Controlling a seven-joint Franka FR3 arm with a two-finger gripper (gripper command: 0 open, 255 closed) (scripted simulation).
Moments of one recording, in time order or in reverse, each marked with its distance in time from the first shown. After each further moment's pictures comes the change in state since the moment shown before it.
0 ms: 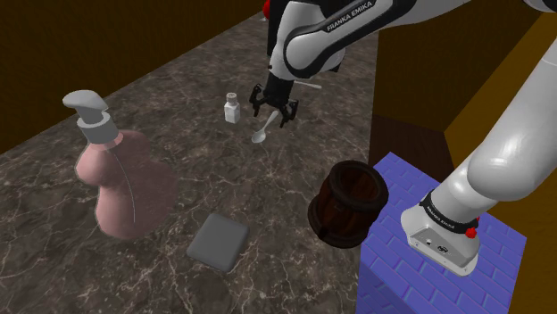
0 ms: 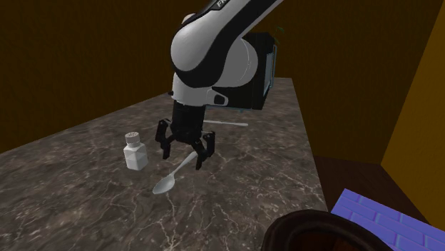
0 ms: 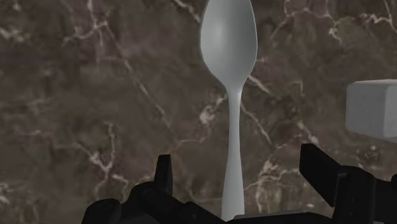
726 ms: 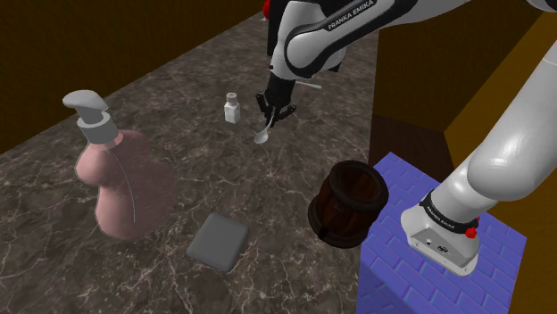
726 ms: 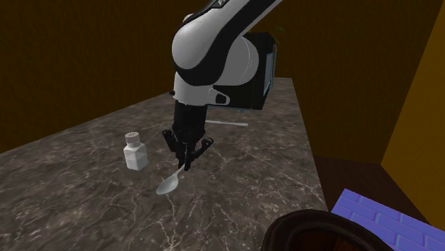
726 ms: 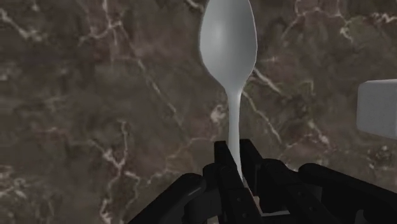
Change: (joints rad) arm -0.003 -0.008 -0.002 -0.002 0.000 -0.031 -0.002
